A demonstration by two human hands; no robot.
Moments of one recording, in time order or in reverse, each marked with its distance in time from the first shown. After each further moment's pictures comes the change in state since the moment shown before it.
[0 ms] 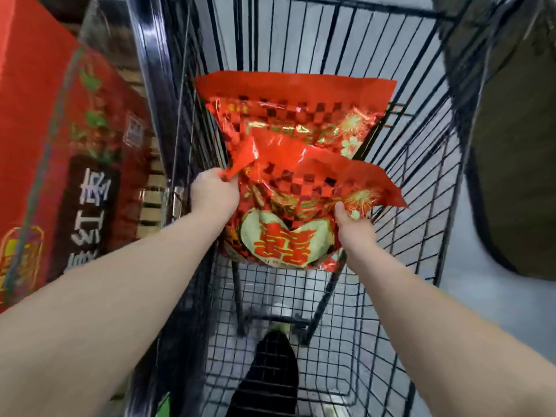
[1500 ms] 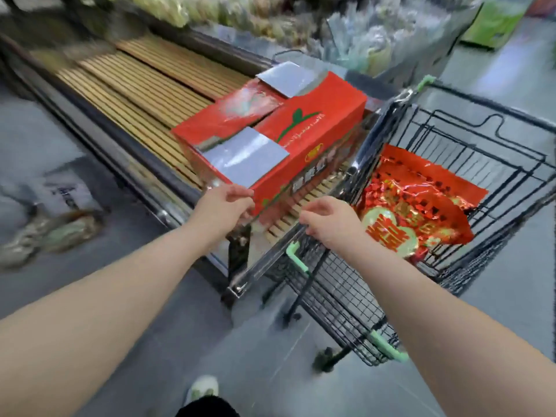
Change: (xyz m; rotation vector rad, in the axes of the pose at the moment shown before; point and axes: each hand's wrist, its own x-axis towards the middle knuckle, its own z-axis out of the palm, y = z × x) left_hand -0.461 -0.173 -0.249 -0.541 0.338 -0.040; right_hand -0.429 0.112 -0.067 -0.635 -0.779 -1.026
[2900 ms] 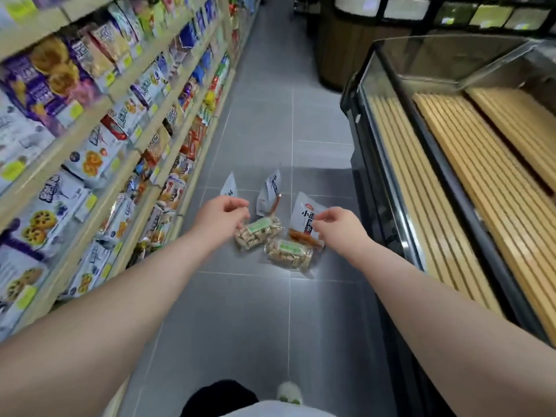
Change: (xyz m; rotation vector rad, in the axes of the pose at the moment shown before) left_hand 0.207 -0.326 -0.792 -0.167 0.875 -0.435; right_hand 0.311 -0.495 0.801 -0.264 -0.740 -0.330
